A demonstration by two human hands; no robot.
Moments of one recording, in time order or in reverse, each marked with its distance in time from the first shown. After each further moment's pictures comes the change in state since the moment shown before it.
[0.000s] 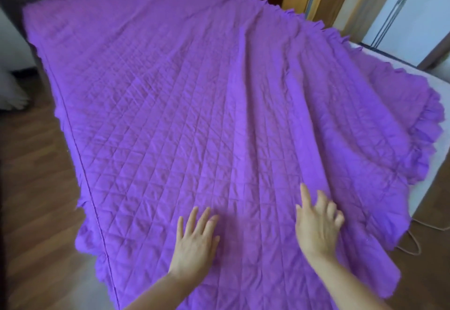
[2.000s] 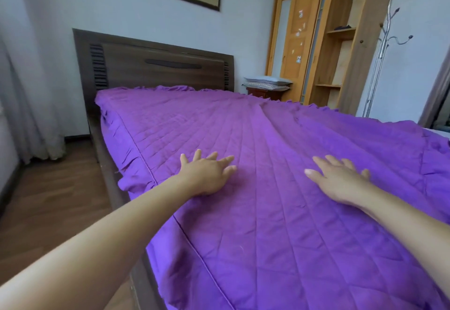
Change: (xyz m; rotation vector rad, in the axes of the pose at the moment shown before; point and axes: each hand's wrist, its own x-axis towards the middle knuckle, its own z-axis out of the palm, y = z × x) left_hand -0.038 -0.086 0.001 0.189 0.156 -0.020; right_hand -0.092 -0.049 0.008 -0.022 -0.233 -0.104
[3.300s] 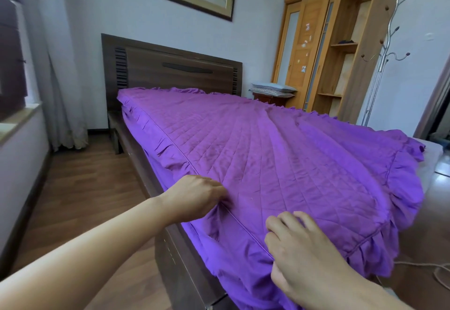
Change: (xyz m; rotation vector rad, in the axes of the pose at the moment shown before) left_hand -0.171 -0.046 0.012 0.130 0.416 0.637; right_hand -0.263 -0.069 0.018 -0.235 0.472 -0.838
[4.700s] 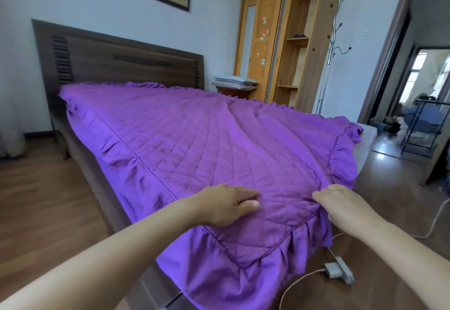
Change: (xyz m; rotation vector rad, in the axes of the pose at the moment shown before) left_hand 0.101 0.114 -0.003 -0.466 -0.435 -0.153; right_hand -0.089 0.189 0.064 -0.247 -0.088 0.315
